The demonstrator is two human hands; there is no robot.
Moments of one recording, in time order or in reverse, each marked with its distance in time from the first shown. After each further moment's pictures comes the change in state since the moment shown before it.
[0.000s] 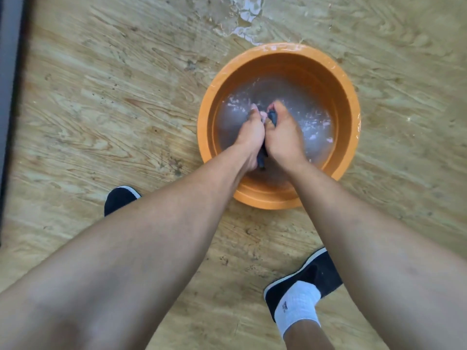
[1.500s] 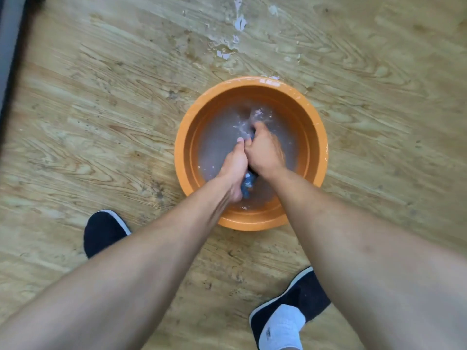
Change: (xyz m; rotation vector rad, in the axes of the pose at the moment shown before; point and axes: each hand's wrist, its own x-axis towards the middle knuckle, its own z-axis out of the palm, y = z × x) left_hand -0.007 -0.014 0.010 -0.016 -0.033 -0.110; right_hand 0.021 -0.011 -0.023 -0.179 -0.121 0.086
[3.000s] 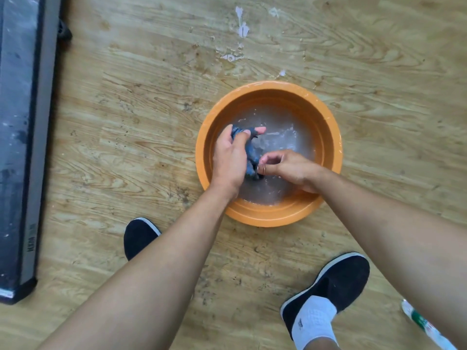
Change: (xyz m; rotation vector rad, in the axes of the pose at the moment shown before) left_hand -0.042 0.024 -0.035 0.251 0.033 0.706; right_hand -0.024 0.042 -0.021 0.478 -0.543 0.002
